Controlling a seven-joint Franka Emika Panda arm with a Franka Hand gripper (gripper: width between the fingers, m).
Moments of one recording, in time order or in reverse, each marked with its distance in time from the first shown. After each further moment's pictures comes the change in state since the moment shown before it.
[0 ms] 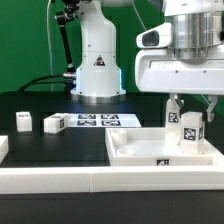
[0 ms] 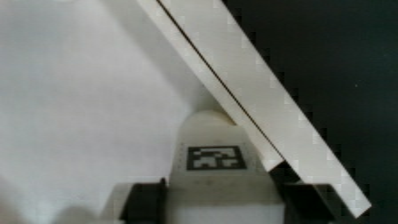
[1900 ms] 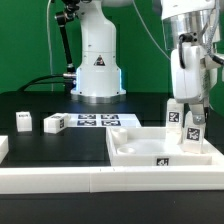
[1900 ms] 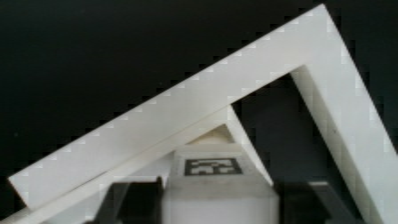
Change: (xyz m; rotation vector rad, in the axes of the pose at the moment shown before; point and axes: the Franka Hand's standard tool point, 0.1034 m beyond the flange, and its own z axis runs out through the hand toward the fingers) arm 0.002 -0.012 0.000 0.145 -0.046 1.344
